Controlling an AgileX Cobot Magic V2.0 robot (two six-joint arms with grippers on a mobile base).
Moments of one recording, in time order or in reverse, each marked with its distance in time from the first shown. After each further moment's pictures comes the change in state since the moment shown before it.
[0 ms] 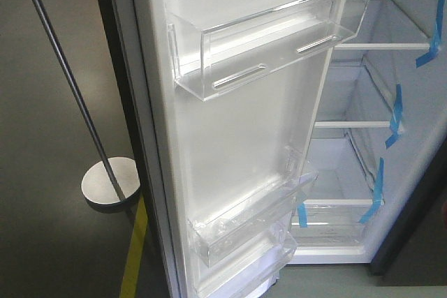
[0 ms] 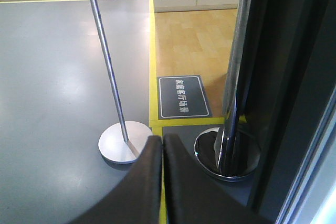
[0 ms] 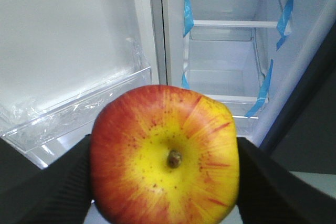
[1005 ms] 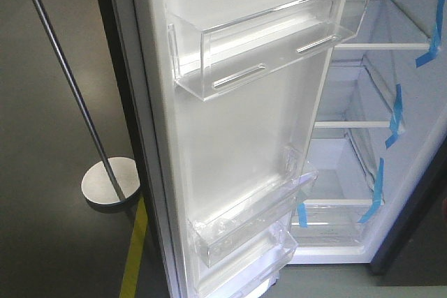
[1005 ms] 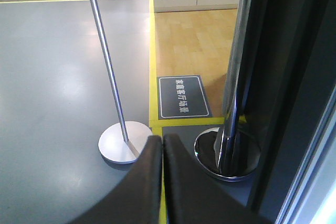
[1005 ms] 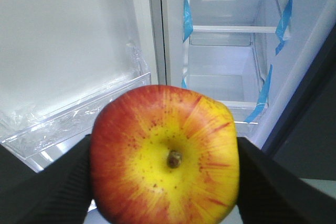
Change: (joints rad) left arm 0.000 0.000 0.000 0.000 0.000 0.000; right arm 0.000 0.000 0.000 0.000 -0.025 0.000
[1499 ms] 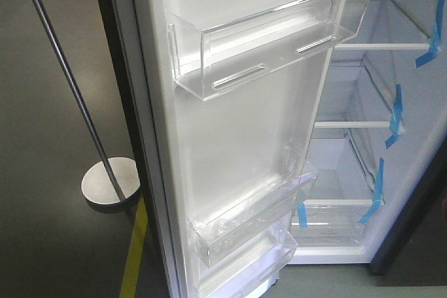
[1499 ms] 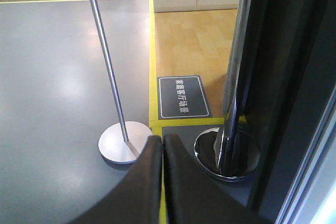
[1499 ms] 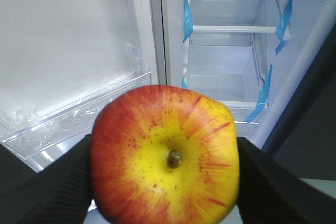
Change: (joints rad) left arm 0.000 0.000 0.000 0.000 0.000 0.000; right arm 0.000 0.000 0.000 0.000 0.000 0.000
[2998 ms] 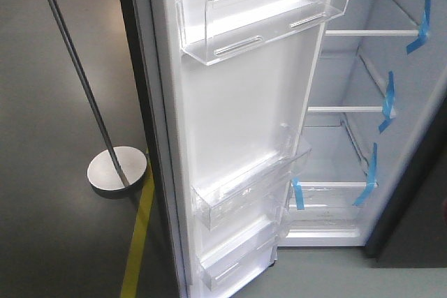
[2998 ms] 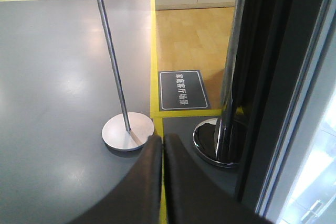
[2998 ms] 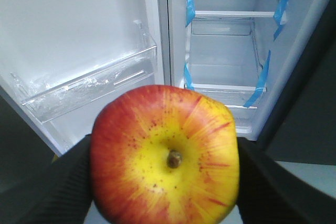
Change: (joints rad) left arm 0.000 0.000 0.000 0.000 0.000 0.000; right arm 0.000 0.000 0.000 0.000 0.000 0.000
